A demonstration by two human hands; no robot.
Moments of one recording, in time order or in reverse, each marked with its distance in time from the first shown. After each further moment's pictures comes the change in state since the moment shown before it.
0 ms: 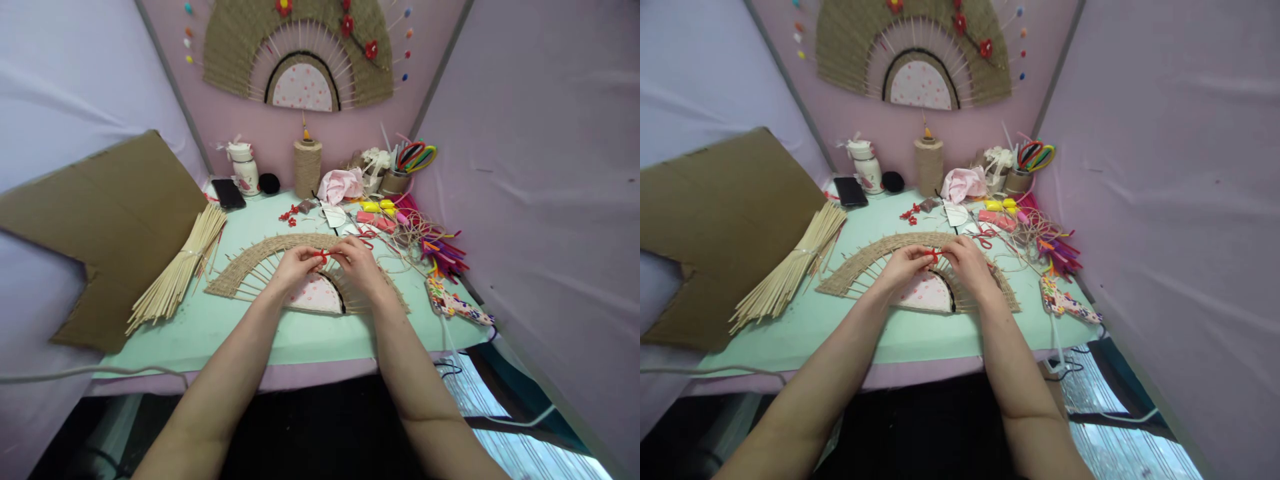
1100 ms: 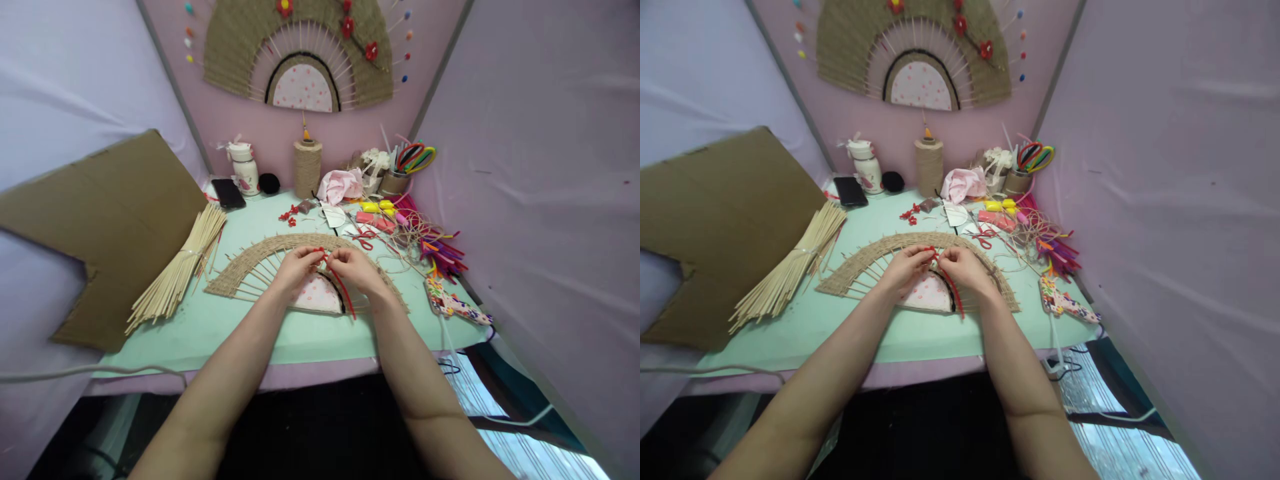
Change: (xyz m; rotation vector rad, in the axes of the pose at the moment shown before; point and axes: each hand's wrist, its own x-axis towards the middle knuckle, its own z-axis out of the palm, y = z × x) left_hand -0.007 0.010 0.015 -0.231 0.126 -0.095; right_hand 0.000 -0.008 0.008 0.511 -0.215 0.515
